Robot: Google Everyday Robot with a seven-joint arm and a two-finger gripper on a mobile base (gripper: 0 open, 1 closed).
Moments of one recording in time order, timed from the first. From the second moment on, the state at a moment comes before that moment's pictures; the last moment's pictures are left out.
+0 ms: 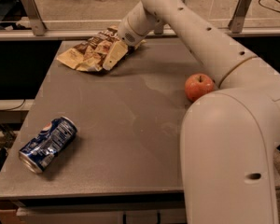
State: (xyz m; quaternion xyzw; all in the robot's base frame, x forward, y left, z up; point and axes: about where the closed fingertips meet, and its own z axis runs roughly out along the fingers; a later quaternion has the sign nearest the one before) arm 0.778 0.083 0.862 -0.60 0.70 0.13 0.36
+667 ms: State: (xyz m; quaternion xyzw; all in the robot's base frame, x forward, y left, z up) arm 0.790 0.088 0.844 -0.59 0.73 0.13 0.34
